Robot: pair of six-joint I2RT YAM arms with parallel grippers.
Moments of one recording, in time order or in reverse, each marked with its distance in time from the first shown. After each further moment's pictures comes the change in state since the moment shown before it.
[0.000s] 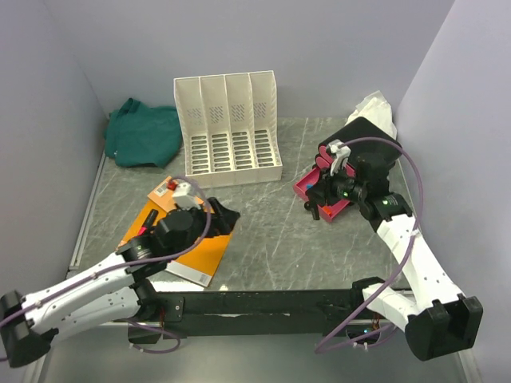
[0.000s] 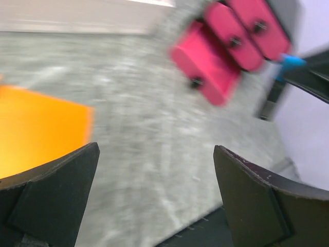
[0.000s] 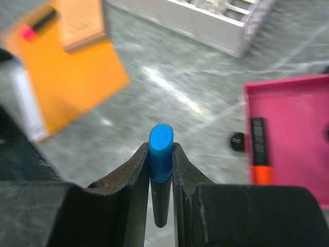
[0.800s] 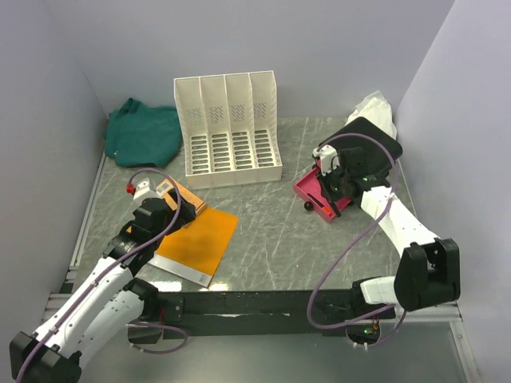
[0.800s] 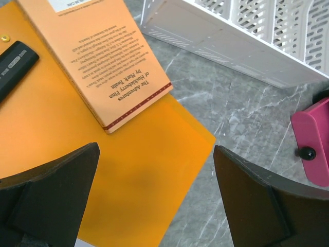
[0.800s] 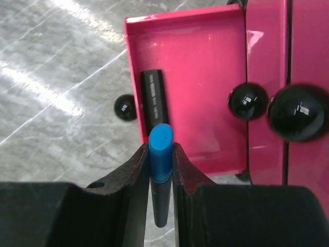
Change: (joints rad) left arm 0.501 -0.100 -0.064 -0.294 0.021 -0.006; right arm -0.006 0.314 0.061 -0.075 0.393 -0.375
